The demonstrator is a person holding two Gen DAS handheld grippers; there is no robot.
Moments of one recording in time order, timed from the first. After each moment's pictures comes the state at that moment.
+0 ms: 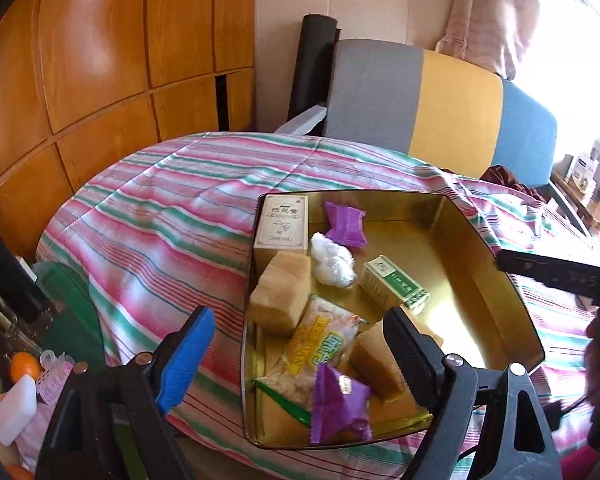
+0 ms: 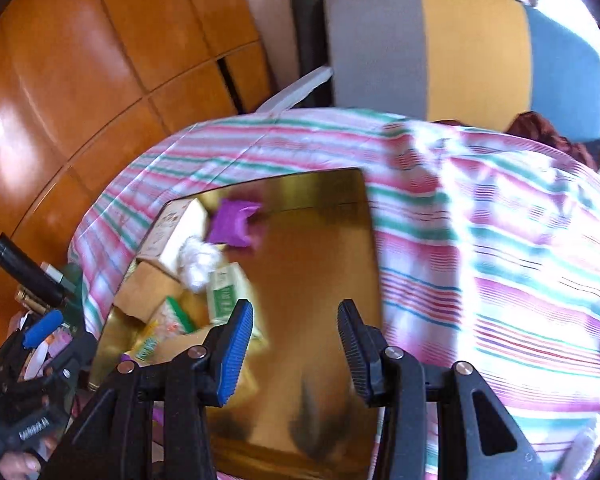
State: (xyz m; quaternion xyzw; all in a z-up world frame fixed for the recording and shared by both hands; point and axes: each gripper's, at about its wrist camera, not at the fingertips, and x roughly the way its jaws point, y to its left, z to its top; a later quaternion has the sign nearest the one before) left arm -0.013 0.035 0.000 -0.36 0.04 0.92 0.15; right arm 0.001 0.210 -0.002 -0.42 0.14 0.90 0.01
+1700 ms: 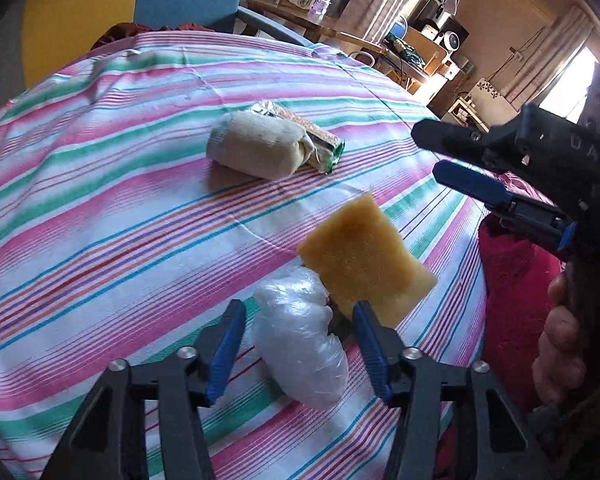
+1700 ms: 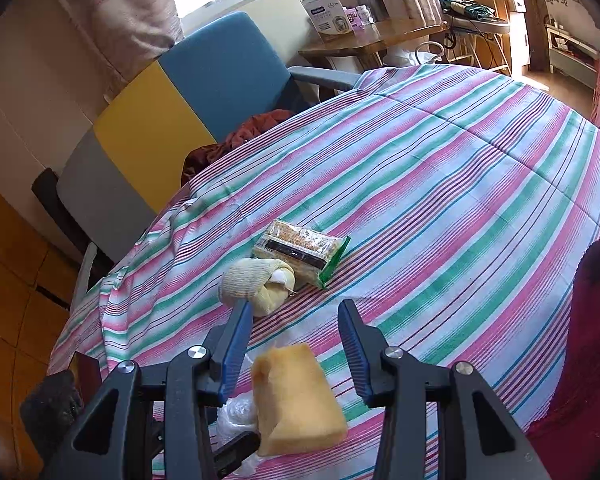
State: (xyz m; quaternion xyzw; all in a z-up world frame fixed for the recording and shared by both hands) left arm 0.123 0.456 -0.065 -0.49 0.18 0.62 0.59; right arm 0.271 0.503 -0.009 -0.27 0.39 0.80 0.36
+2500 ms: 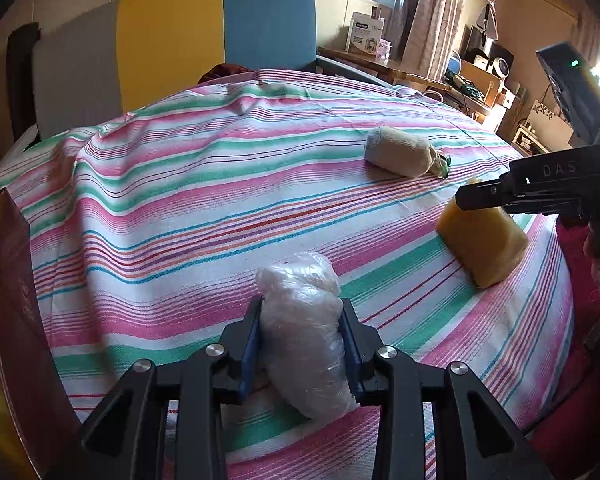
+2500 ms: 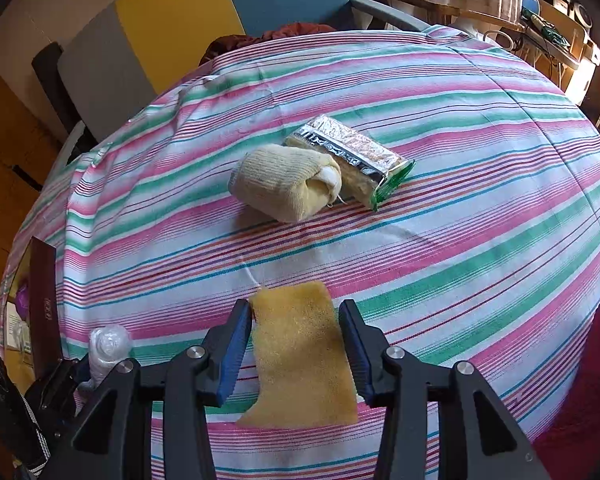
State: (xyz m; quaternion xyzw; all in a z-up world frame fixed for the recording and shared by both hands) left arm 0.082 0.359 -0.083 -0.38 0.19 0.75 0.51; right arm 0.210 0.479 -0.049 -0.46 0.31 0.78 0.30
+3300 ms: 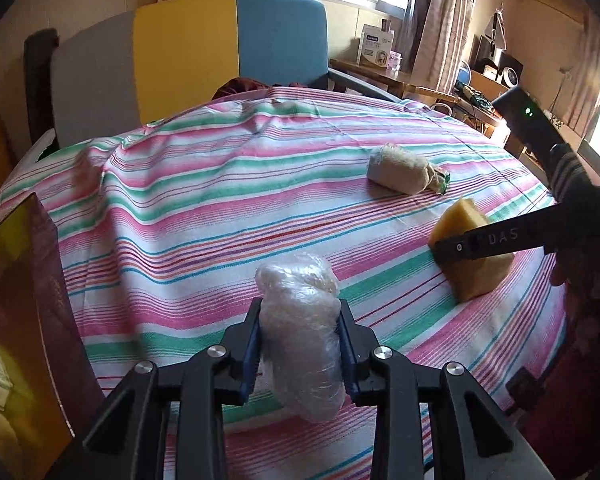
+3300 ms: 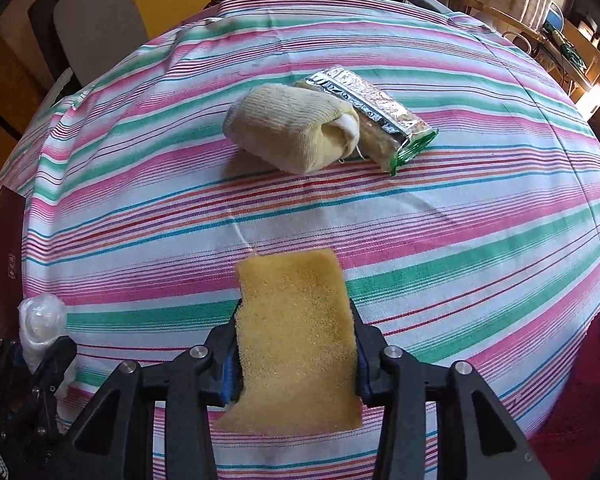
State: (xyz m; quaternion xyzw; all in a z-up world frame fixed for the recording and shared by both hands) left arm 0.094 0.340 -0.055 -0.37 0.18 0.77 0.49; right arm 0.196 0.473 -0.074 -0.53 0.27 0.75 0.29
